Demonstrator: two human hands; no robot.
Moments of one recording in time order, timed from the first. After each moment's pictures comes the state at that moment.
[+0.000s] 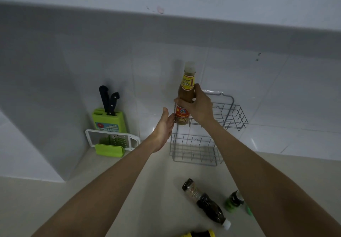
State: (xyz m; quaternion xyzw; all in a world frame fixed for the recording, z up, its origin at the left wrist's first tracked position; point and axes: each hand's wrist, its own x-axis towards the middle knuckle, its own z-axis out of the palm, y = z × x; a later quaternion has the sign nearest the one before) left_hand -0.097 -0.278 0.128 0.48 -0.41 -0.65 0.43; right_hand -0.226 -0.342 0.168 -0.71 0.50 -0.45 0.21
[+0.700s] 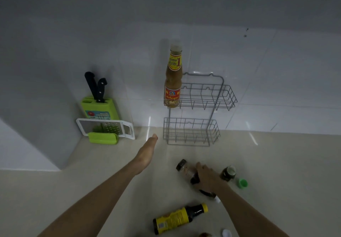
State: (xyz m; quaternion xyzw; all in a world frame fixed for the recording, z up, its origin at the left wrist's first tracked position) left_hand -0.077 -0.211 0.009 0.64 -0.41 -0.56 0.32; right_hand -0.328 -0.190 -0.043 -0.73 0.61 0.15 0.25
